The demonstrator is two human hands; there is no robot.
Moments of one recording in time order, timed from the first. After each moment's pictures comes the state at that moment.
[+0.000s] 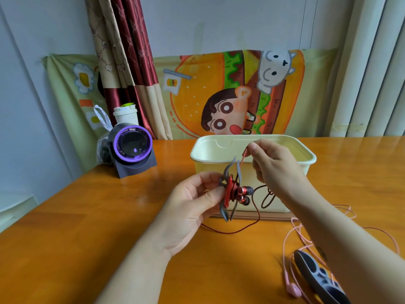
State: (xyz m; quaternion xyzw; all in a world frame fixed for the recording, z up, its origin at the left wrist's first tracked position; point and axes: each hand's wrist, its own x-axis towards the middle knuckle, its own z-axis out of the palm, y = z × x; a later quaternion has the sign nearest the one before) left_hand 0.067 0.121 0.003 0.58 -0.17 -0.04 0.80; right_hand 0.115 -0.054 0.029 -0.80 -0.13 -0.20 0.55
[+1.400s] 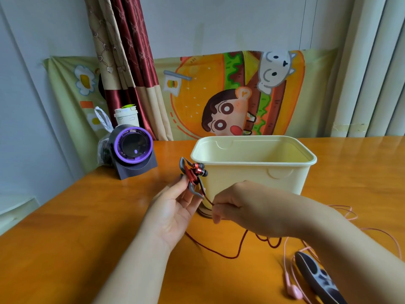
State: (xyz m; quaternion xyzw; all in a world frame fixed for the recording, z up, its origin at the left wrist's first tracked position) left_hand 0.086 0.131 -0.003 0.38 0.05 0.00 0.92; right_hand 0.063 -0.028 0.050 -0.93 -0.32 0.05 0.17
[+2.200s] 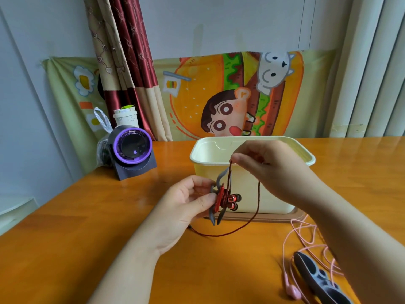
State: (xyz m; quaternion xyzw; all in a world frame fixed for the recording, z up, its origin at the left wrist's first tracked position) left_hand 0.073 0.136 0.000 0.67 -0.16 -0.03 0.73; right_hand 0.091 -0.054 0.056 -0.87 -0.25 -0.23 0.35
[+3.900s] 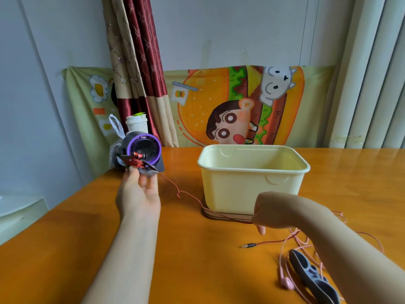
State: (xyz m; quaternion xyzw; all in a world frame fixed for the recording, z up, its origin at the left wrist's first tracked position) left_hand 0.117 0.197 0.005 0.24 0.09 0.28 0.93; right_hand 0.097 -0.061 0.027 -0.98 -0.12 0.15 0.03
